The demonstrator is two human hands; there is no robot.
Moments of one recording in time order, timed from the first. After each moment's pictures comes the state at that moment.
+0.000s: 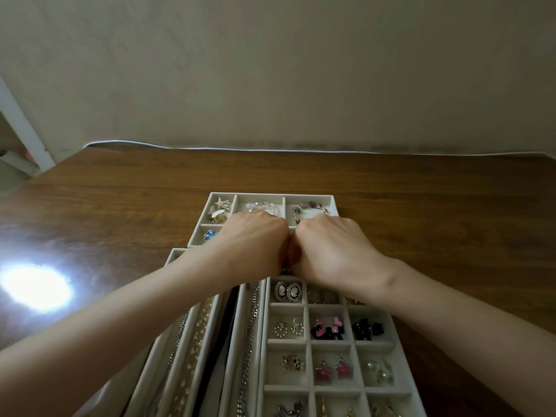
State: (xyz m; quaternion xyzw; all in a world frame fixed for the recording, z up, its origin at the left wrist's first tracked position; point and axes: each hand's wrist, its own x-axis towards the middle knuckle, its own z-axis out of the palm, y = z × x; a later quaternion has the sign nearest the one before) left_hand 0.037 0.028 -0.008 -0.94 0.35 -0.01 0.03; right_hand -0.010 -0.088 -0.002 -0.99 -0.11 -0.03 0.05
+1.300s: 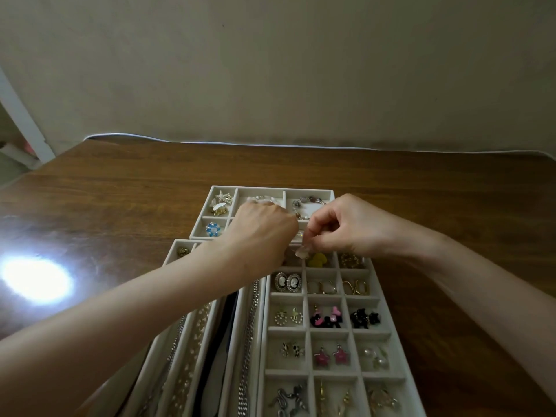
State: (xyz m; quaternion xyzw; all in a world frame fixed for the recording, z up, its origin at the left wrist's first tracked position) left_hand 0.030 0.019 -0.009 -0.91 0.37 -0.10 0.13; right_hand 0.004 -0.132 0.001 -0.91 -0.12 0.11 0.37
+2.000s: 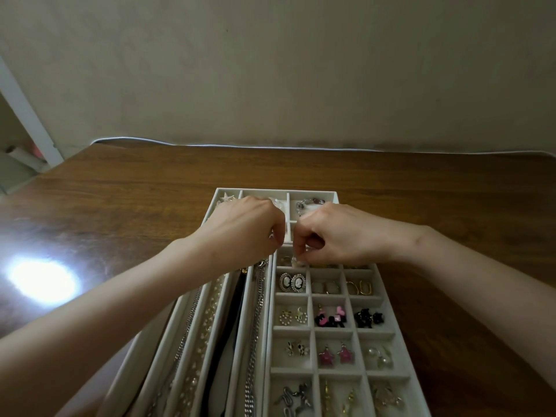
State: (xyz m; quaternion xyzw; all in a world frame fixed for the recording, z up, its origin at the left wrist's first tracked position) left_hand 0.032 0.048 0.002 -0.94 0.34 -0.05 -0.04; right_hand 0.013 -0.119 -0.001 -0.95 -0.27 0.07 0.11
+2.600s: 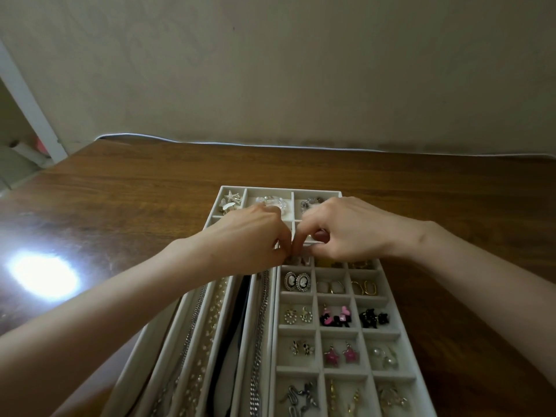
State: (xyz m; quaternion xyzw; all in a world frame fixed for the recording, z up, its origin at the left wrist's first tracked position) left_hand 0.029 0.053 -0.001 -0.92 0.39 0.02 -0.03; right_hand 0.017 -0.120 0.000 -0.95 -0.28 0.06 0.10
